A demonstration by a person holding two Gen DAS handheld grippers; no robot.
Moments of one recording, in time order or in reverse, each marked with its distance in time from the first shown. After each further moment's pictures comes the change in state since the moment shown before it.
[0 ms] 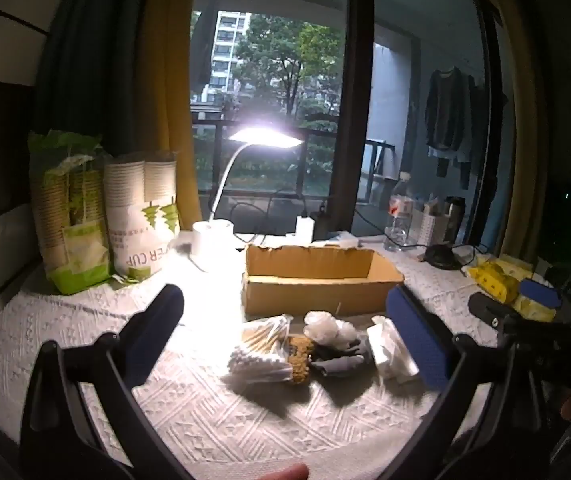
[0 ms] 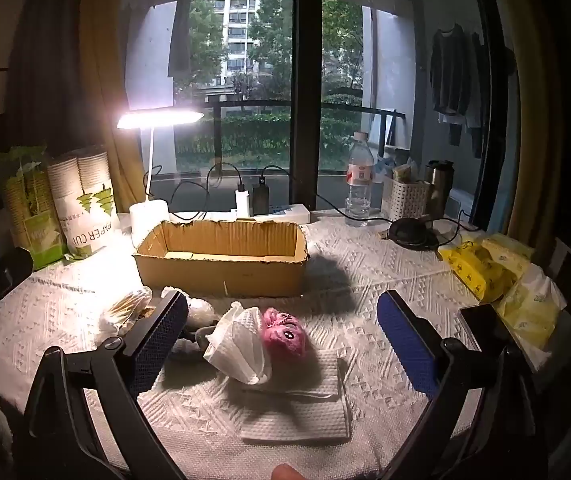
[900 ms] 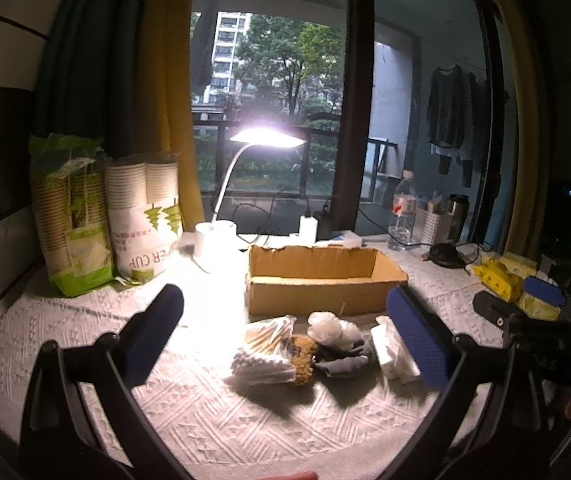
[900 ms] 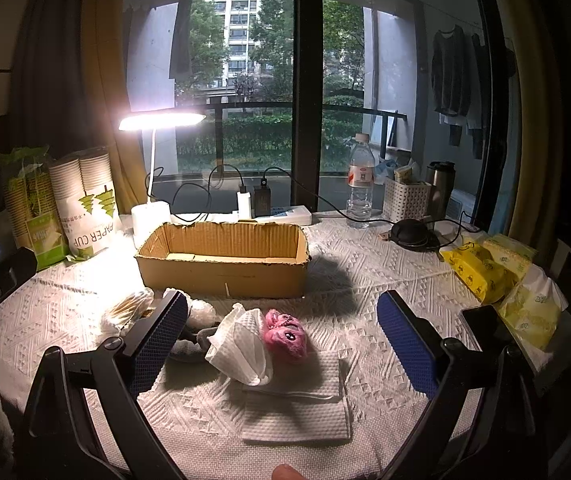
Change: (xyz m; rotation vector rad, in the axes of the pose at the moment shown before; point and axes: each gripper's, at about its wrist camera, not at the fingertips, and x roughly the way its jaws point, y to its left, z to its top) left arm 0.003 0.000 0.002 0.008 0.004 0.015; right arm -0.001 0.000 0.000 0.000 -0.004 0.005
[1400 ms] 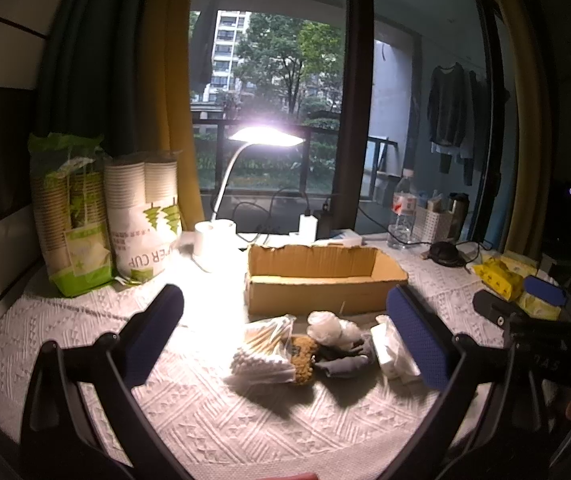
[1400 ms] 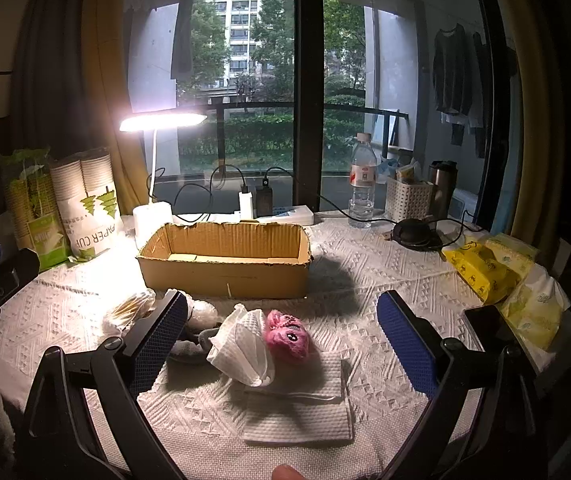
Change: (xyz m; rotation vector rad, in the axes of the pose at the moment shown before) left arm 0.001 -0.001 0.000 0.003 0.006 0.002; right arm 0.001 0.000 0.000 0.001 0.000 0.000
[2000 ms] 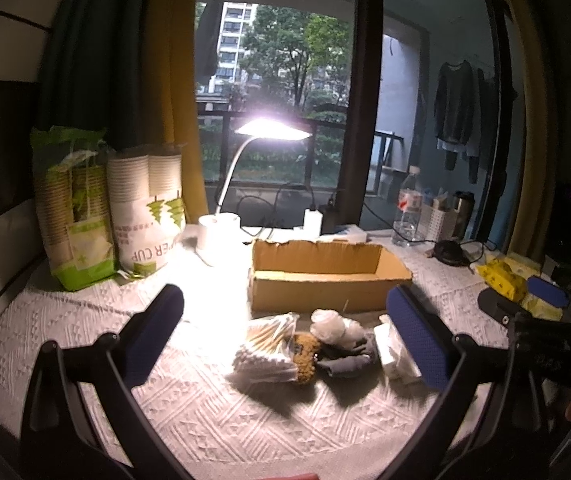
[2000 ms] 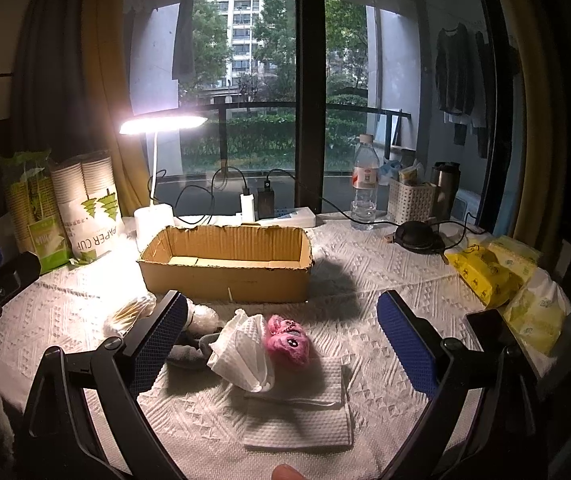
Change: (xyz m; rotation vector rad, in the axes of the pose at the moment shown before) left arm 0.005 -0.002 0.006 -0.017 0.032 0.016; right arm 0.006 0.001 0.009 0.002 0.007 0.011
